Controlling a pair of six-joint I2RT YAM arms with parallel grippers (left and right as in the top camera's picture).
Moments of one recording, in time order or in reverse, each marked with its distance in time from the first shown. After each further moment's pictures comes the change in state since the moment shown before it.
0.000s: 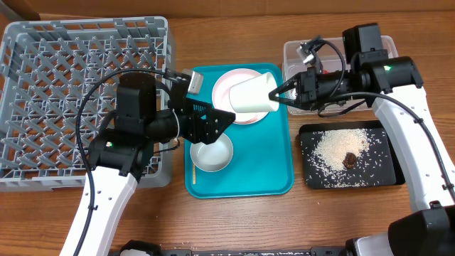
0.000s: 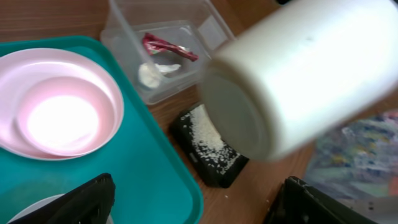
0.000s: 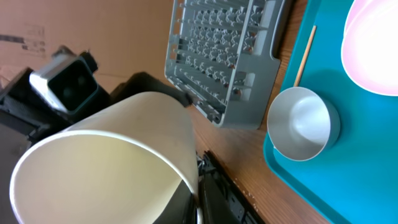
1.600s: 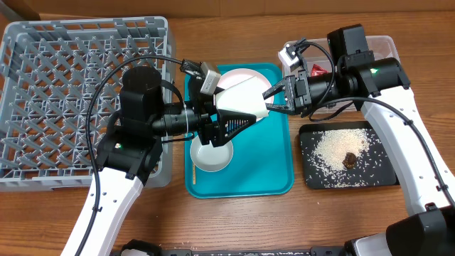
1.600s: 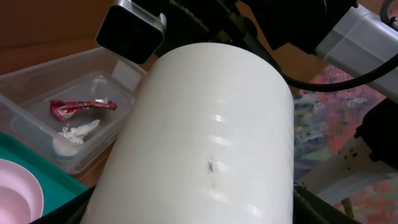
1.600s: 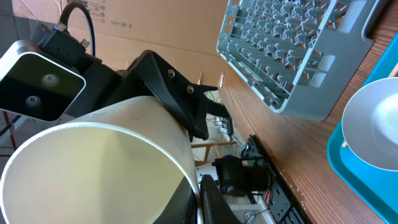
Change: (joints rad) left arm -0.067 0.000 0.000 0.314 0.242 -0.027; right arm 0.088 0.000 0.000 0.025 -0.209 -0.004
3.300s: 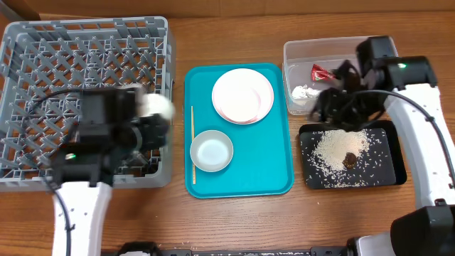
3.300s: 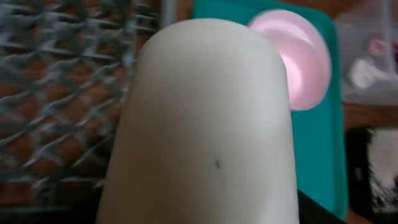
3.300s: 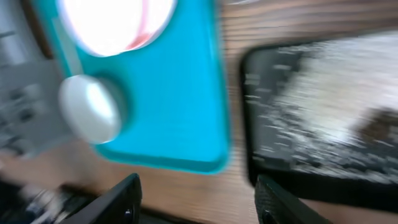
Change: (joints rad) left arm 0.328 -0.072 0.093 -0.786 -0.844 0.057; right arm -0.178 -0.003 0.000 -0.350 0.971 -0.003
